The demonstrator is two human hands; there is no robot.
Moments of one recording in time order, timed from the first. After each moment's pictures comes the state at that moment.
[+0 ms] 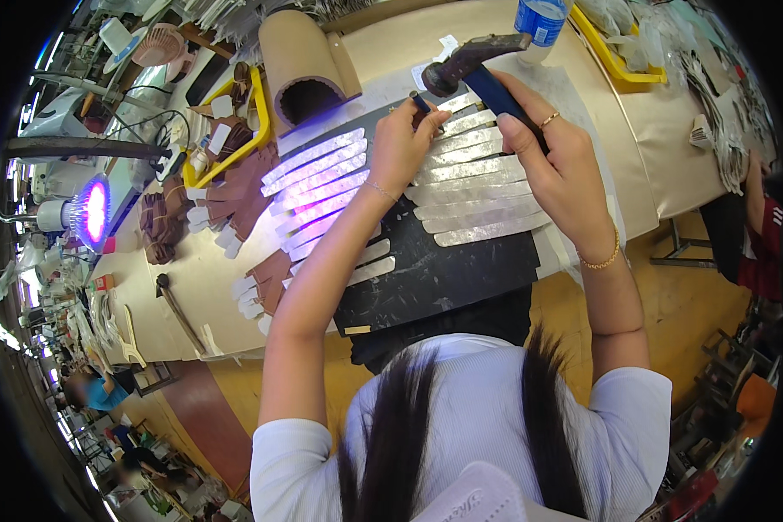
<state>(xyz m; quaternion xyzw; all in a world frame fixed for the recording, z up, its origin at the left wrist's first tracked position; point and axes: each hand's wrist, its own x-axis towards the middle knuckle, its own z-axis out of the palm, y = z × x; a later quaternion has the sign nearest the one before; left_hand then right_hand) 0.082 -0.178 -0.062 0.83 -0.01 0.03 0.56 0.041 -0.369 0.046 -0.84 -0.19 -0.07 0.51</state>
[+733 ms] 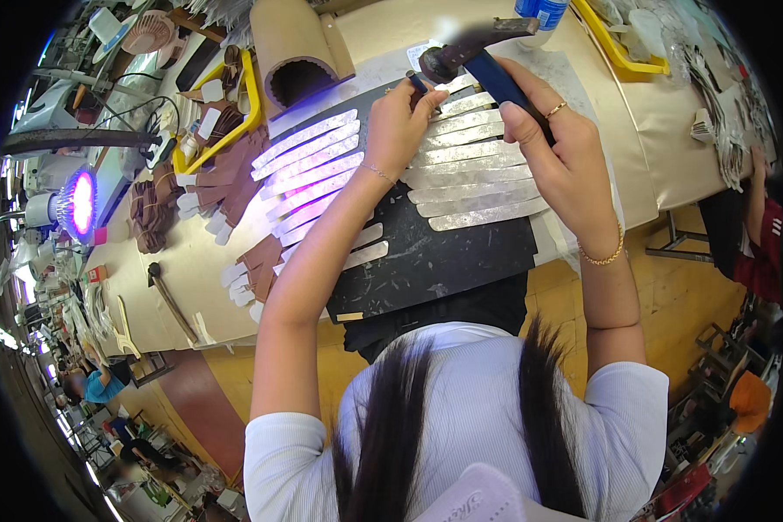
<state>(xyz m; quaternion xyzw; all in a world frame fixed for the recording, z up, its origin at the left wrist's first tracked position) 0.079 -0.181 -0.066 0.85 -0.01 0.06 0.52 0.031 -0.371 0.052 -0.84 -0.18 -0.03 0.52</state>
